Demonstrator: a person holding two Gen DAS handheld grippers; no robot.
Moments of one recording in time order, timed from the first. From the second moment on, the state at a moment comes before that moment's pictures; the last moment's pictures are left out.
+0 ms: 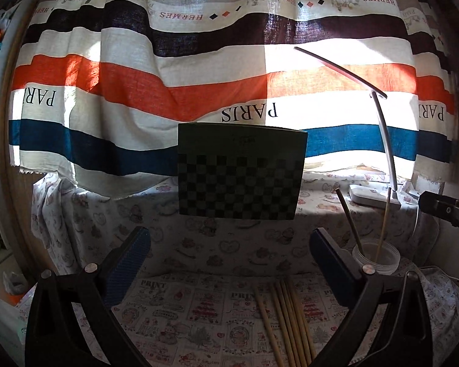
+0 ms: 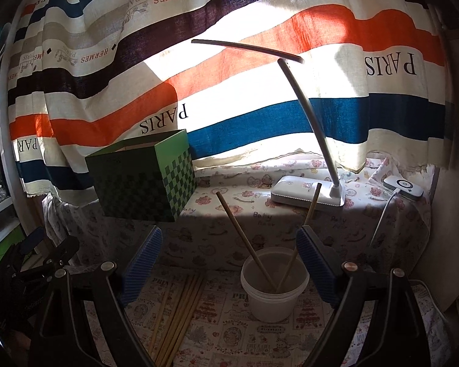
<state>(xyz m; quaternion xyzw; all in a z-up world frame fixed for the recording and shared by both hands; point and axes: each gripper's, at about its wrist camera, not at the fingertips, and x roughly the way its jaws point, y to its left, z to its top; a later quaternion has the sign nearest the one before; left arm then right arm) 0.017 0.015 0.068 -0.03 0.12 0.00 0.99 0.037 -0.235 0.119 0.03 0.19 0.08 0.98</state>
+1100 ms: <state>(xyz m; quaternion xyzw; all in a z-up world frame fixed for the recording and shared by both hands) 0.091 0.032 -0.018 -0.01 0.32 0.05 0.95 0.156 -0.159 -0.053 0.01 0.50 0.11 0.86</state>
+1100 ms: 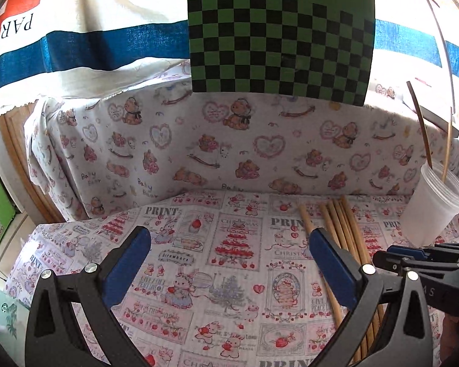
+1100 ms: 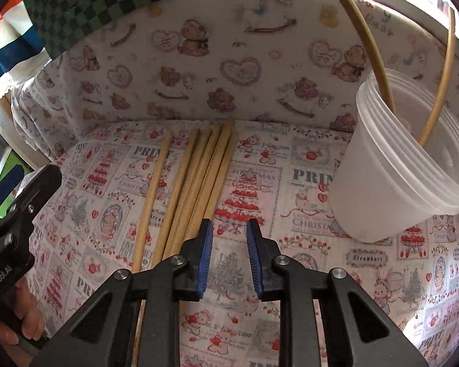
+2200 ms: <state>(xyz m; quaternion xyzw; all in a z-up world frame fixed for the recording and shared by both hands) 0.094 0.054 -0.012 -0.04 0.32 0.08 0.94 0.241 -0.131 -0.061 0.05 0.52 0.10 0.85</state>
